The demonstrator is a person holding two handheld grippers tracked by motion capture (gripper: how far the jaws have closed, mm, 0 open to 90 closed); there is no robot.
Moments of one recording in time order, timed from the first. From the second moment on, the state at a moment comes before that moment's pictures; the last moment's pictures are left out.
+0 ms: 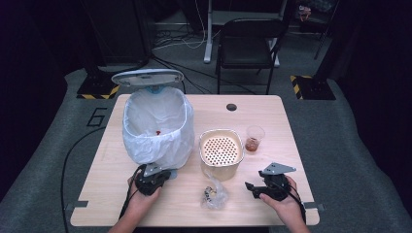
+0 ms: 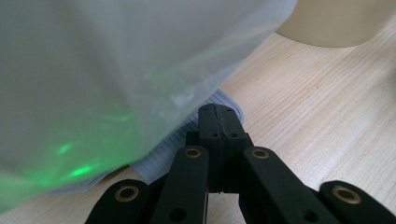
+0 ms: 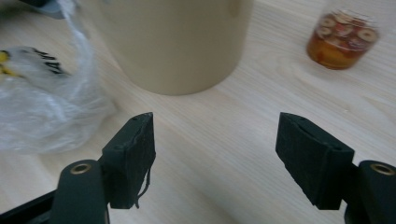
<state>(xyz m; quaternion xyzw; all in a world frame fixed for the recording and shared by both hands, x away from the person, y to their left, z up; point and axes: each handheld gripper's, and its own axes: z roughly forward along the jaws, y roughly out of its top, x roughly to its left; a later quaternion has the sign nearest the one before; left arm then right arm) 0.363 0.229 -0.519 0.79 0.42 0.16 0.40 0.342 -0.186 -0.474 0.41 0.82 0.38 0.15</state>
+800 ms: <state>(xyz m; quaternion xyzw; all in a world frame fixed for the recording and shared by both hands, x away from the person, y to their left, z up) 0.363 0.228 -0.519 0.79 0.43 0.16 0.40 0.325 -0.117 -0.468 0.28 0.86 0.42 0.09</state>
